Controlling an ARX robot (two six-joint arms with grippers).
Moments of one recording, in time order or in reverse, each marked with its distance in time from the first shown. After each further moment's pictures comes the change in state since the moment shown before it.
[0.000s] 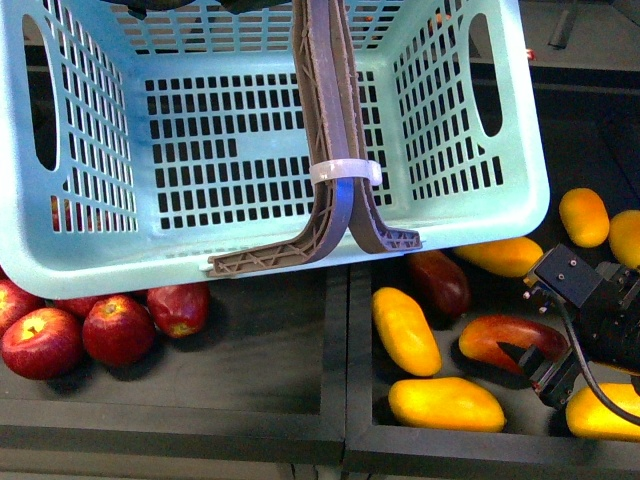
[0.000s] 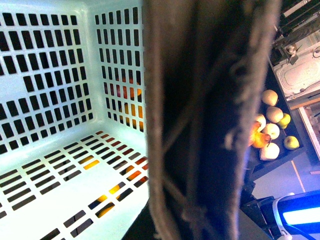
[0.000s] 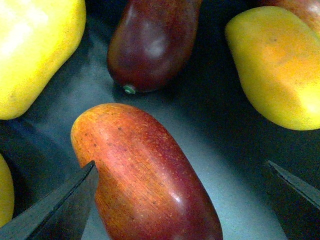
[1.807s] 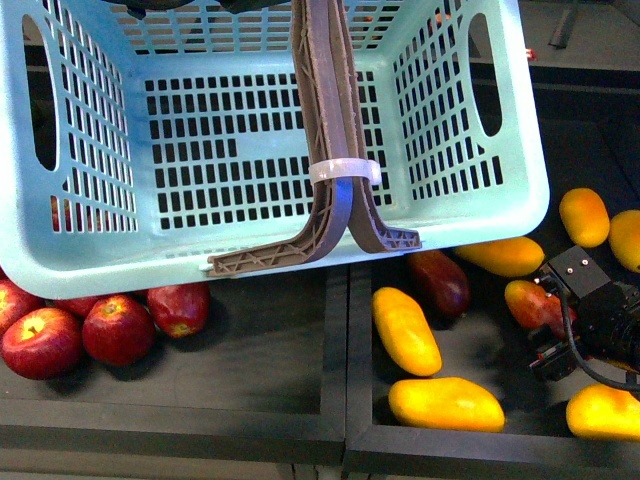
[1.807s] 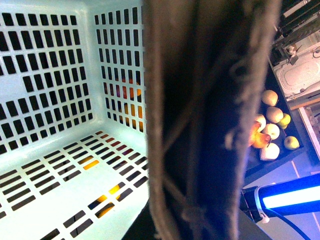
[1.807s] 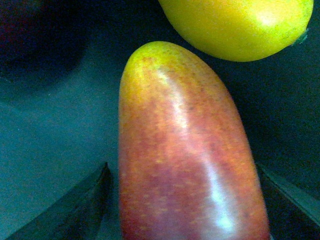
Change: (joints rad) left arm 0.000 0.000 0.000 0.000 0.000 0.000; right arm -0.045 0.135 0.156 0.005 0.169 0.201
